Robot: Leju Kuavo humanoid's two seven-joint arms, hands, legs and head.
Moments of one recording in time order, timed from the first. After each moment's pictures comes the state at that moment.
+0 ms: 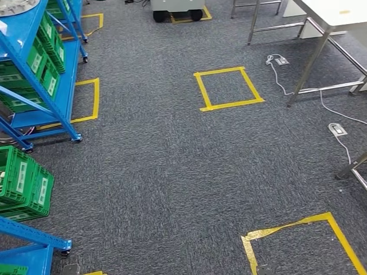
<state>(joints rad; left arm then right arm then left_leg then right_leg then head) -0.04 -0.26 1.22 -0.42 -0.95 0.06 -0.39 -0.06 0.26 -1.32 -0.41 1.50 -0.06 -0.30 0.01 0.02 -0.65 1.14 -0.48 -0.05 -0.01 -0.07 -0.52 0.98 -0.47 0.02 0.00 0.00</state>
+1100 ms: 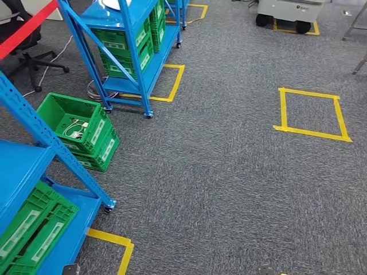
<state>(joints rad) -0.04 -0.30 1.25 -0.49 -0.99 0.04 -0.37 -0.07 0.25 -1.32 -0.40 1.50 -0.07 -0.30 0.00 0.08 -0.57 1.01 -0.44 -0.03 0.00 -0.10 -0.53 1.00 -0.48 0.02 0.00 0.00</state>
